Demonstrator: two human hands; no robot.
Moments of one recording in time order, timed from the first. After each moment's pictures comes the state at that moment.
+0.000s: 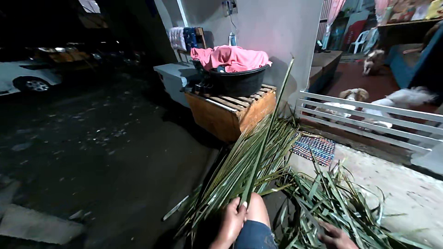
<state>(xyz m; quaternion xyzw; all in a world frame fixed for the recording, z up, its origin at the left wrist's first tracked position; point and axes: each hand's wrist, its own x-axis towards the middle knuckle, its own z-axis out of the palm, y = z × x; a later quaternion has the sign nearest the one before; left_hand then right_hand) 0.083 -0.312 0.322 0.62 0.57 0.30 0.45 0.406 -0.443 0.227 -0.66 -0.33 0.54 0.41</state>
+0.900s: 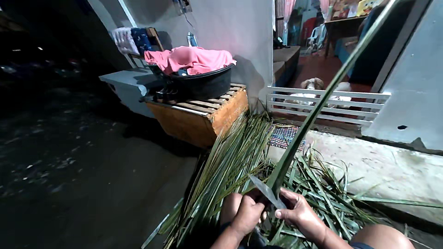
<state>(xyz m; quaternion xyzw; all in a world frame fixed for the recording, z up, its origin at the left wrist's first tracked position) 0.178 -0.338 0.364 0.68 0.34 0.30 0.59 0.348 -0.420 0.318 -0.39 -0.42 0.52 0.63</state>
